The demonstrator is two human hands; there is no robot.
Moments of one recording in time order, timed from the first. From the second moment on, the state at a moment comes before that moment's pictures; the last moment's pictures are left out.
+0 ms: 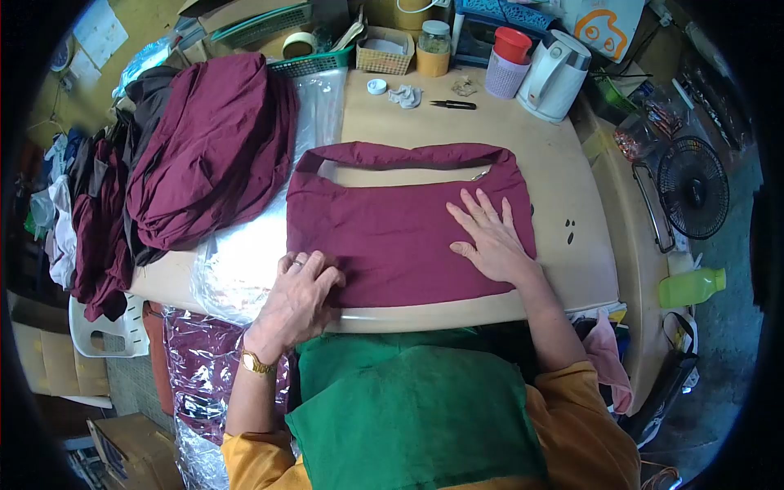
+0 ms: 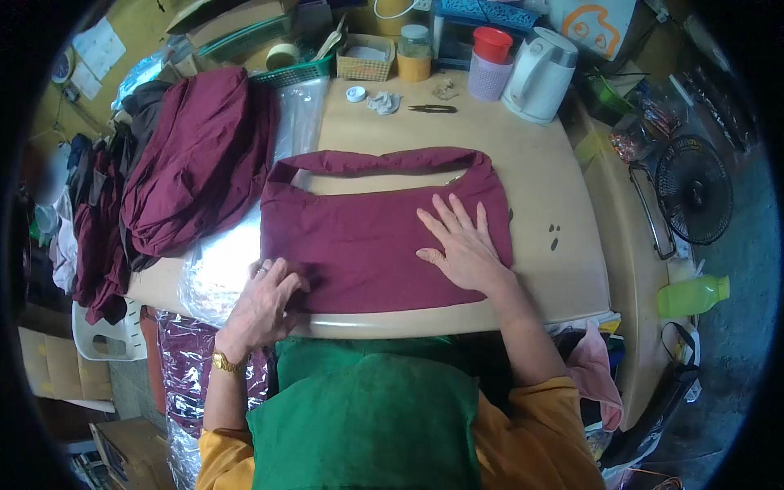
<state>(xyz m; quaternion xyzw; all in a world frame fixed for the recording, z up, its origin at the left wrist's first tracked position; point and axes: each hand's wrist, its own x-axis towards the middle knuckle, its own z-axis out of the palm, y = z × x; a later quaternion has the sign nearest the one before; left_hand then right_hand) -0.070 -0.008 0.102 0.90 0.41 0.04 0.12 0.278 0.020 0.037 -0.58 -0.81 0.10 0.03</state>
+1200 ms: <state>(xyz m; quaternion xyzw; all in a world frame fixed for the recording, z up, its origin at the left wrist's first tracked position) -0.081 -0.038 0.019 0.81 0.47 0.35 -0.01 0.076 0.076 0.053 -0.35 -0.92 0.18 0.09</state>
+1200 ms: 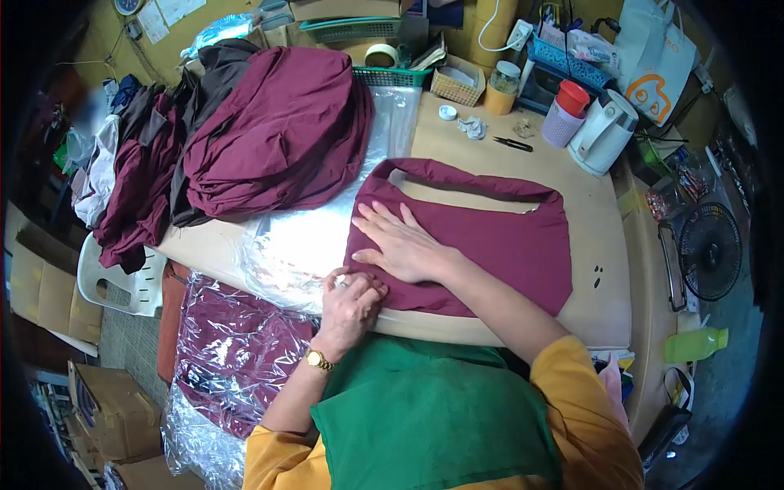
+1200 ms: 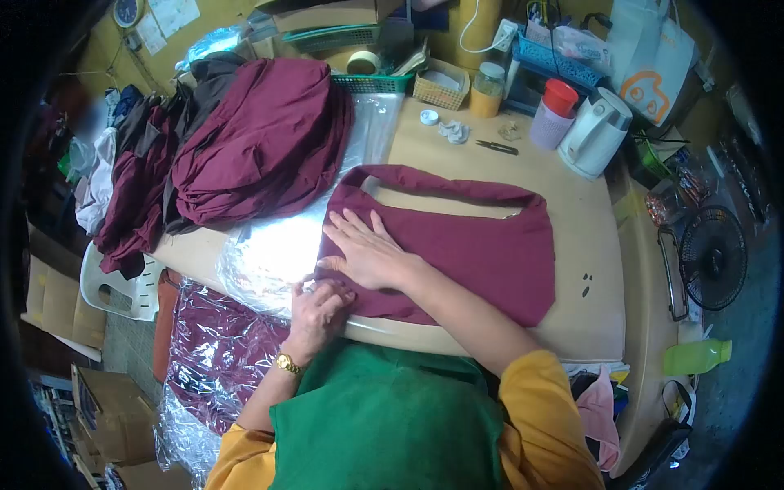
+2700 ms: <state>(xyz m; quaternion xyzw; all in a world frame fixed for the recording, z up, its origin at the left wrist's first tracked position) -0.055 -0.012 0.068 0.77 0.62 -0.04 0.14 0.231 -0.023 0.038 -0.66 -0.74 -0.01 0.12</state>
